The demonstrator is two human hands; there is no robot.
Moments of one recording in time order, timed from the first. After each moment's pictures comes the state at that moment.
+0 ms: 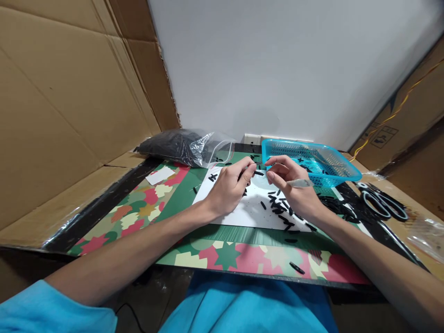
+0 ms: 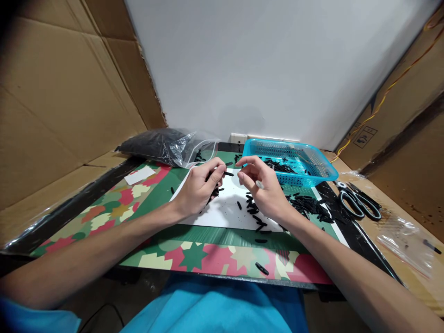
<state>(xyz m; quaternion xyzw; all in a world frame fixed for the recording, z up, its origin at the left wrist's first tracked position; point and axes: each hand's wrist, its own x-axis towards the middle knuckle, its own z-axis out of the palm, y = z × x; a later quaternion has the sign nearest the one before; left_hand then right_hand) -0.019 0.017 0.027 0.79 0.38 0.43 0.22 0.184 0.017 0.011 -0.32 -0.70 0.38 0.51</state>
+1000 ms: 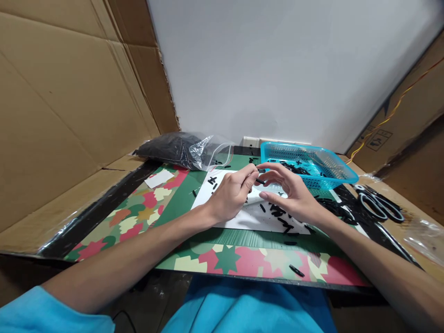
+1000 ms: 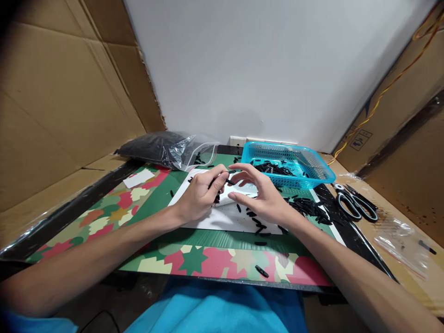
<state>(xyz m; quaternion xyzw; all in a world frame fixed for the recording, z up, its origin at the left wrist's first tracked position) -0.017 0.012 0.027 0.81 0.38 0.39 0.23 0.192 0.015 0.010 -0.27 -0.78 0.35 0.44</state>
